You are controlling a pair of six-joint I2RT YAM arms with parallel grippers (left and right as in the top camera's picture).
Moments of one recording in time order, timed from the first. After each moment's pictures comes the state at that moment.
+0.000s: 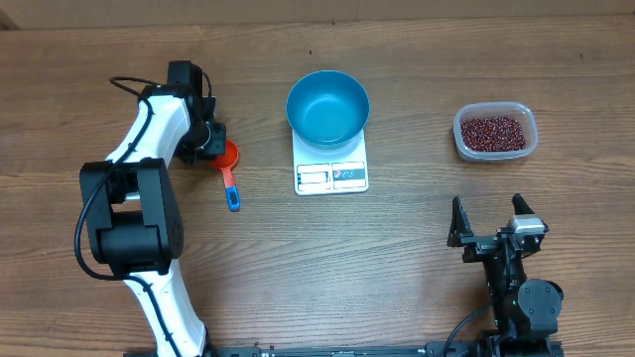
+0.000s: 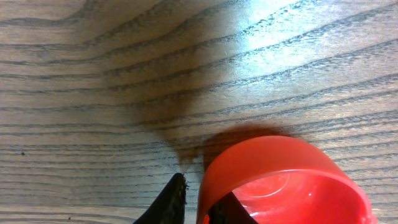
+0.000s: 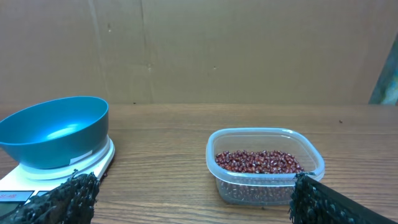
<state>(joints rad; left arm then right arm) 0.03 2.13 1.56 -0.89 -0.02 0.00 0.03 0.01 0.02 -0.03 -0.03 0.02</state>
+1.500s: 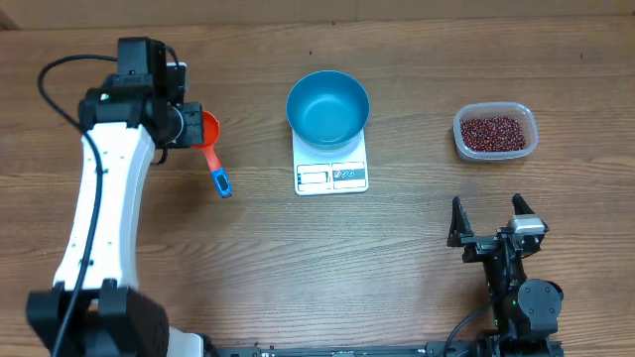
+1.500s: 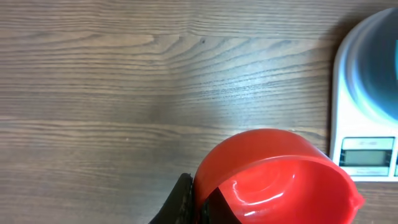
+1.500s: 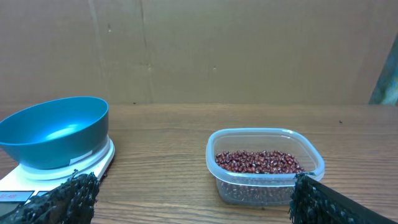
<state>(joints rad) 0.03 1.64 1.56 -1.07 -0.01 -0.02 0.03 0.01 0.02 -0.04 -0.03 0.02</state>
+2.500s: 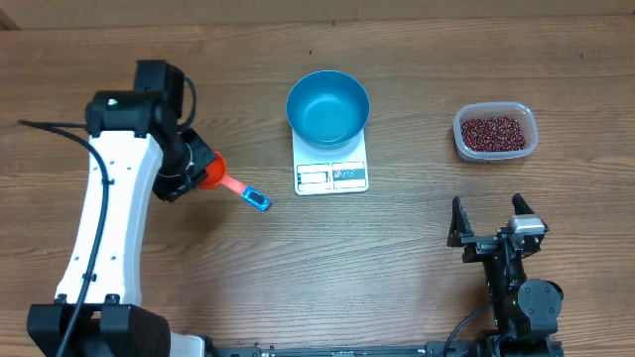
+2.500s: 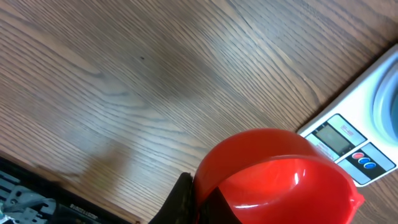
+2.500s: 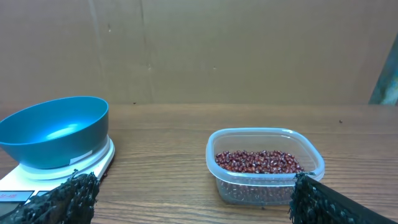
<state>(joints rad) -0.03 1.61 1.56 -1.44 -0.01 -0.76 0.03 0.01 0.02 -0.04 -0.03 0.02</state>
